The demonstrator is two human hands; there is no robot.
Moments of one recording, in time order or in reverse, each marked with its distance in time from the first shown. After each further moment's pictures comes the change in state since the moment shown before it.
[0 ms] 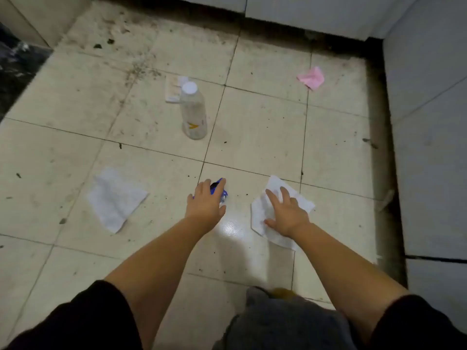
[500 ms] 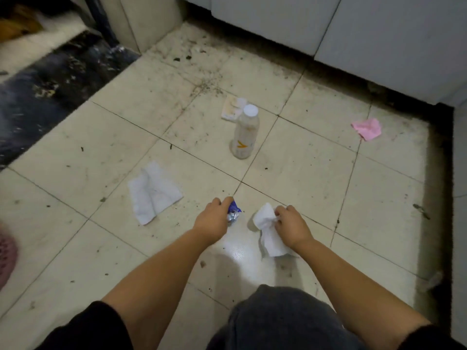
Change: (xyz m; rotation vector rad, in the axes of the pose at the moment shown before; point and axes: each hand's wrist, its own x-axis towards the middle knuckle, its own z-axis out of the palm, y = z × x) left_hand -0.016 -0.037 -0.023 -0.338 0.081 -0.194; right_hand 0.049 -0.059 -0.028 0.120 0.157 -0.214
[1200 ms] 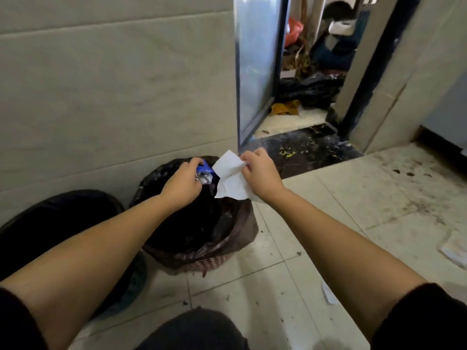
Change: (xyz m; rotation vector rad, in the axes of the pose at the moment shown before) left_hand -0.307 -0.355 -0.312 -0.166 0.821 -0.592; right_hand -0.097 -0.612 0.048 0.101 0.036 -1.103
